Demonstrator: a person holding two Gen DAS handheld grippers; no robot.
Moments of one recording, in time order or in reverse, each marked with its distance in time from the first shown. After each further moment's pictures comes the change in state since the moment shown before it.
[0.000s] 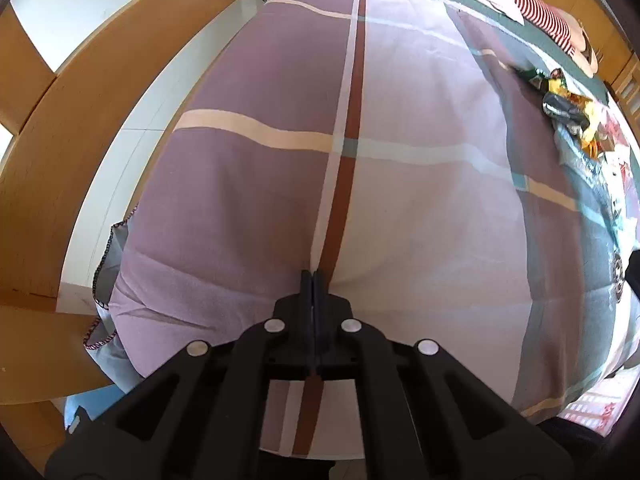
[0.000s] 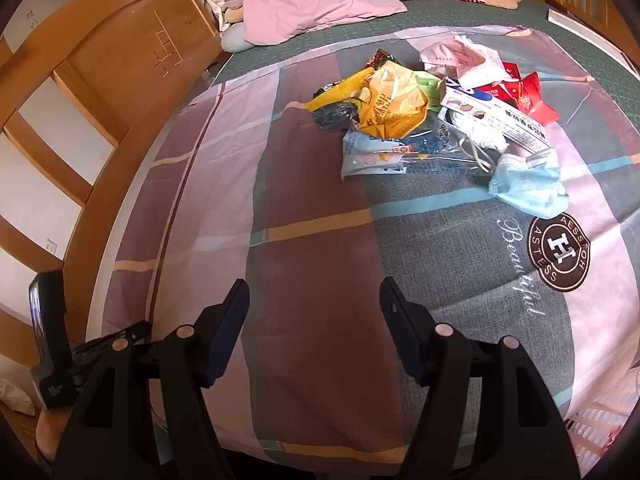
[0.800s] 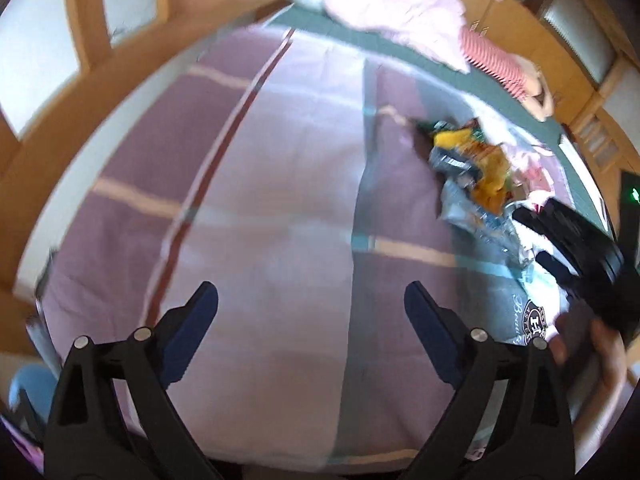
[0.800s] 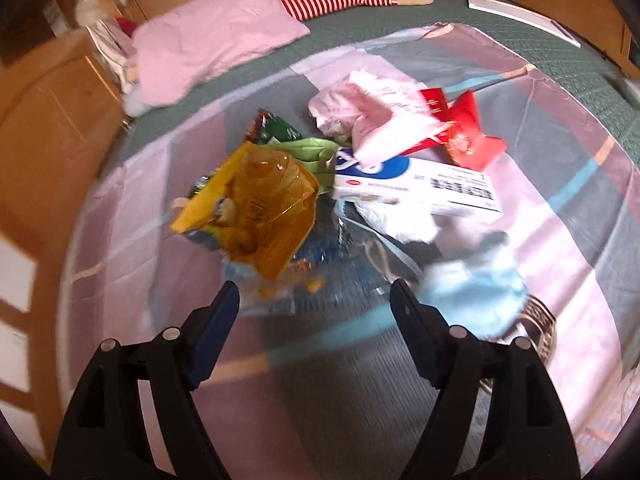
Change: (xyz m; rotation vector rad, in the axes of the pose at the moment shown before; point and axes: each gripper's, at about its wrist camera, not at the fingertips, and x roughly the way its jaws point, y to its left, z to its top) left arm -0.051 -0.093 0.022 -0.091 -0.141 -0.181; right arm 0.047 -0.066 0.093 0.202 -0.089 -0.223
